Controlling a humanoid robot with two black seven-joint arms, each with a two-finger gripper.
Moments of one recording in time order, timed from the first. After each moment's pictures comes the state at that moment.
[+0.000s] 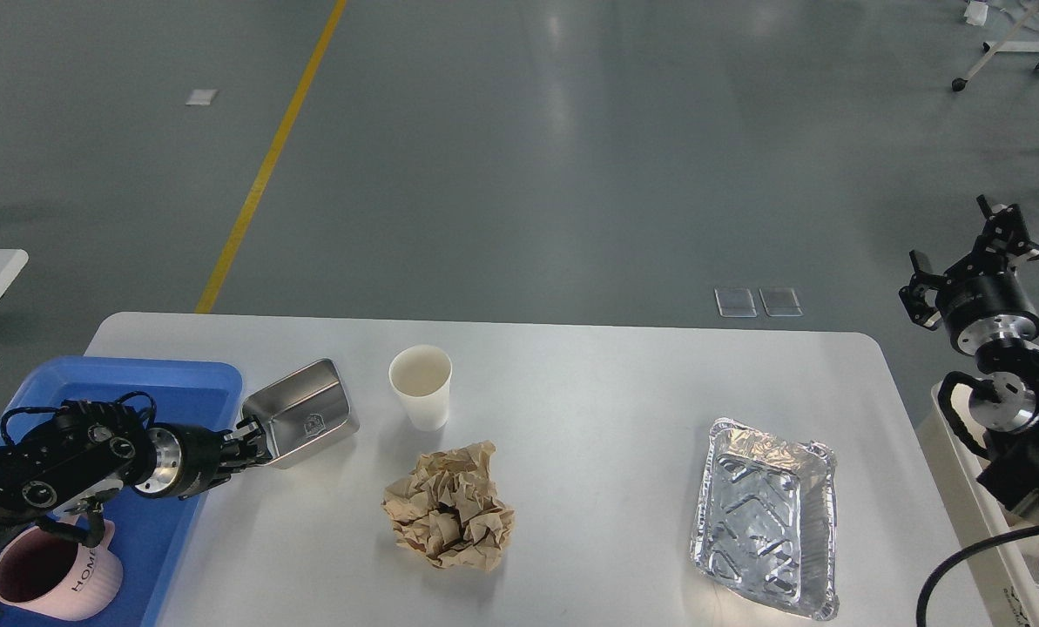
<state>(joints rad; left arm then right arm) -0.72 0.49 -0.20 -0.75 0.78 -0.39 0.12 0.82 -0.31 0.55 0.14 0.22 0.39 0.44</state>
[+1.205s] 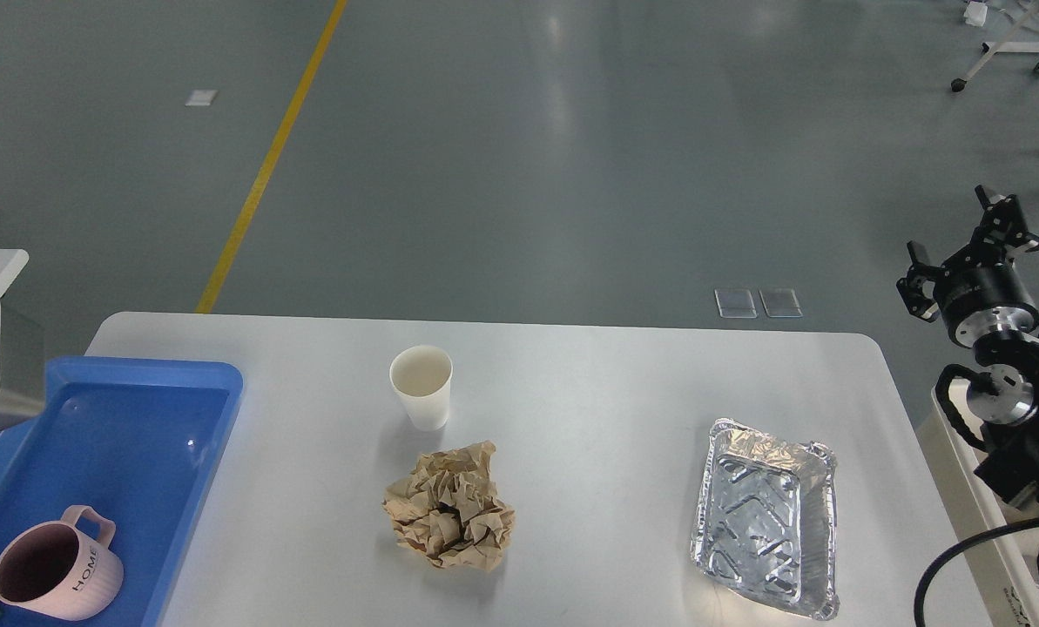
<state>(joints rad) -0.70 1.70 -0.19 -1.43 0.87 -0.64 -0.42 0.84 -0.31 0.55 0.14 0.22 0.39 0.44</state>
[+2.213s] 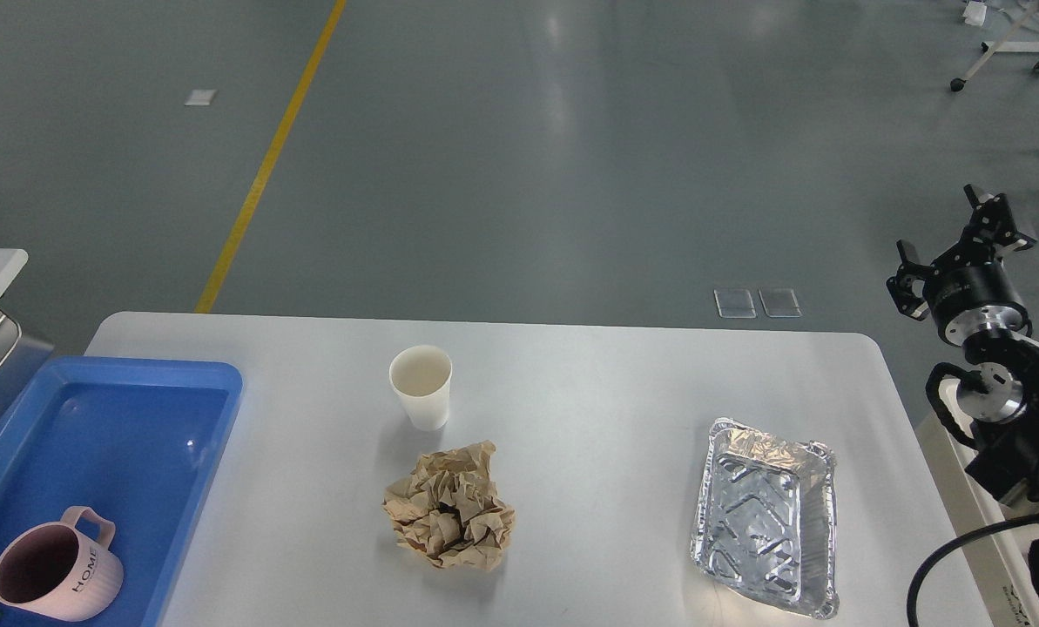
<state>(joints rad) -0.68 1.02 -0.11 -0.69 0.29 -0.57 -0.06 0.84 -0.29 0.55 0.14 0.22 0.39 0.44</state>
